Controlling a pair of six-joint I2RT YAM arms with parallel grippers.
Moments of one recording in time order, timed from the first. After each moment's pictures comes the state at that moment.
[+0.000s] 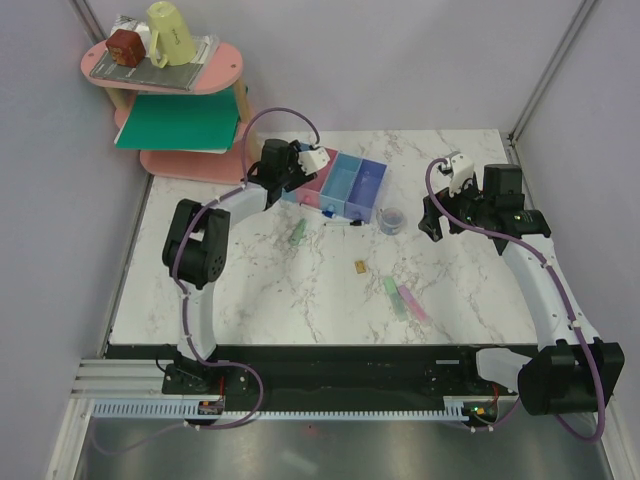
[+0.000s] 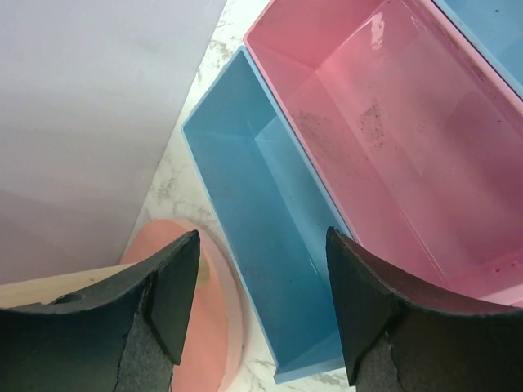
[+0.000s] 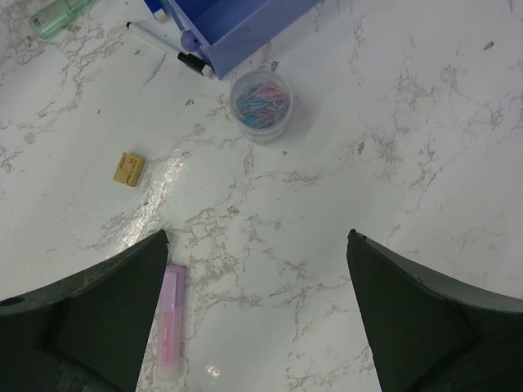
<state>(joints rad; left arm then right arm) -0.35 2.10 1.47 0.14 0.03 0.87 0.04 1.19 1.08 -0.61 -0.44 -0.31</state>
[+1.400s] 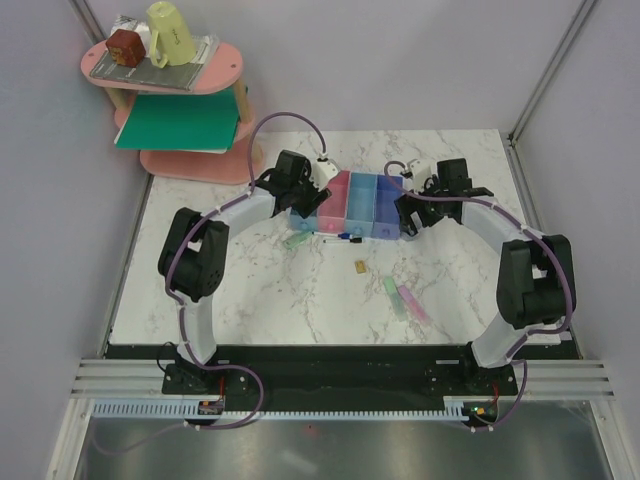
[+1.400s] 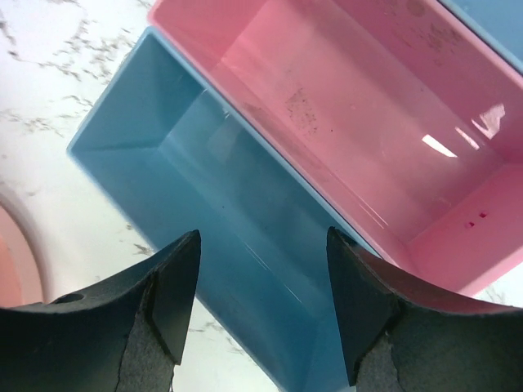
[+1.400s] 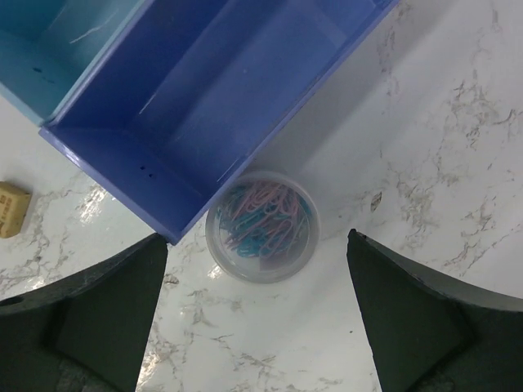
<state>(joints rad) -0.46 1.99 1.43 -0.17 0.10 0.52 0.13 1.67 1.14 -0.39 -0.34 -0.39</state>
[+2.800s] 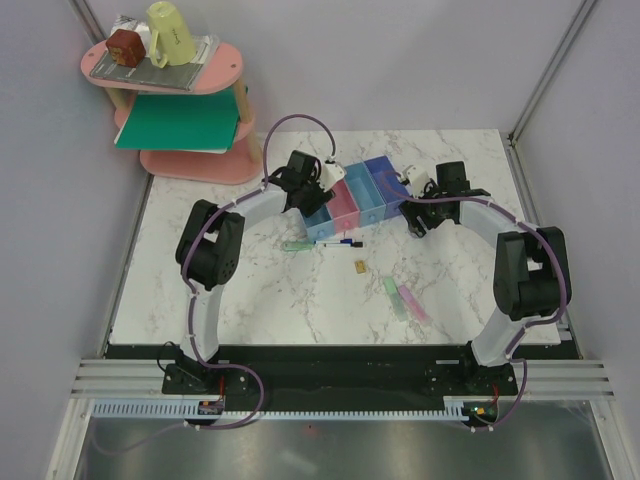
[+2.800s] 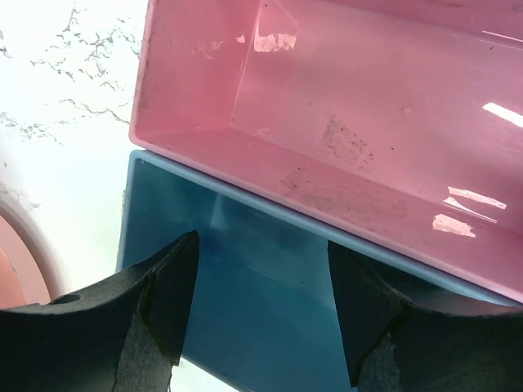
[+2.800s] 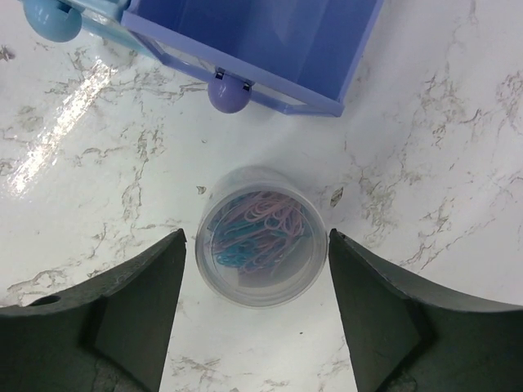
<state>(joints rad) -0.47 2.13 1.56 -0.23 0.00 0.56 0.12 1.74 1.14 -0.35 -0.26 -0.56</state>
